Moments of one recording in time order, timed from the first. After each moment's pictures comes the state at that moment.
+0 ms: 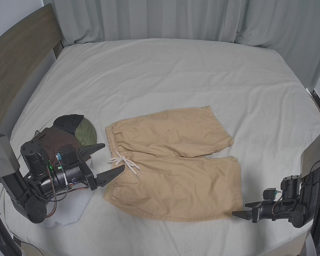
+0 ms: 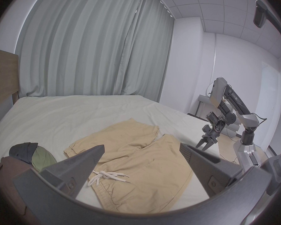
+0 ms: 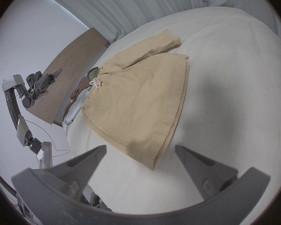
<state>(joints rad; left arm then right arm) -0.21 1.97 -0.32 -1.55 -0.63 0.09 0.05 2.34 -0.03 -1.54 0.59 0.02</state>
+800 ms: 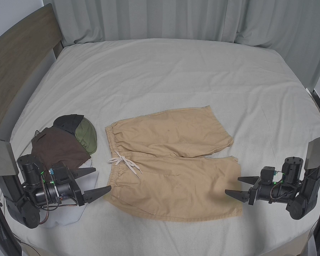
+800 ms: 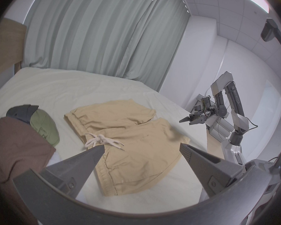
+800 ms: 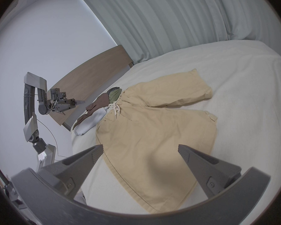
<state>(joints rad) -0.06 2.04 -0.19 -1.55 -0.80 0.06 0.13 2.18 -0.19 -1.54 0.66 0.03</state>
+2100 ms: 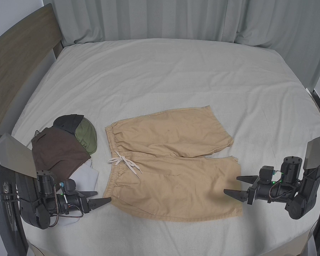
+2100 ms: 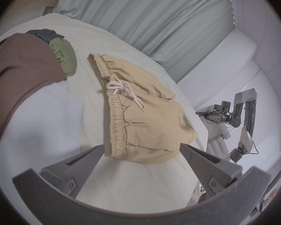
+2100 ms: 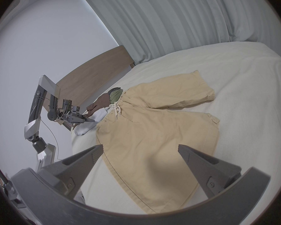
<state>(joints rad) 0.01 2.36 -0.23 -1.55 -0.78 -0.11 0.14 2.19 -0.21 -1.54 0.65 0.02</state>
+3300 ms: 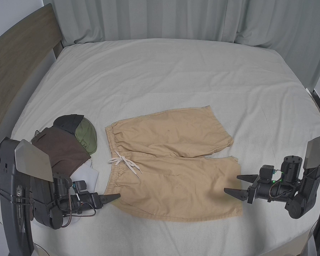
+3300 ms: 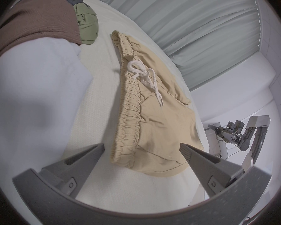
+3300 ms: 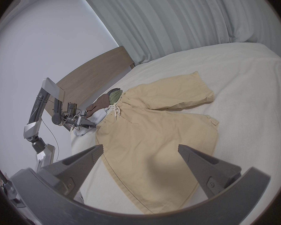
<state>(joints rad) -0.09 2.48 -0.35 -1.55 -0.64 -0.39 0.14 2.19 -0.21 -1.54 0.66 0.02</state>
